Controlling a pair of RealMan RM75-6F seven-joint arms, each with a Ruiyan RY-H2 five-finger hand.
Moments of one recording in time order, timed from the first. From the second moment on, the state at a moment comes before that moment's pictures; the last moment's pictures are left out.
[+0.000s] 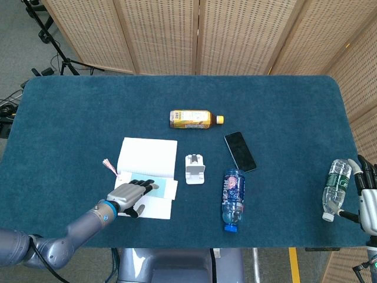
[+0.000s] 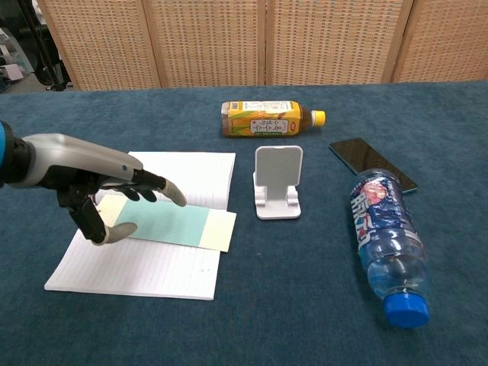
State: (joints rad) left arm -1.21 -1.12 0.12 -2.11 0.44 0.76 0.31; right arm 0.05 -1.06 0.13 -1.65 -1.46 1.55 0.05
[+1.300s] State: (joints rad) left arm -1.15 -1.16 0.20 -1.92 0.77 0.59 0.36; right arm 0.05 -1.06 0.13 -1.65 -1.46 1.56 0.05
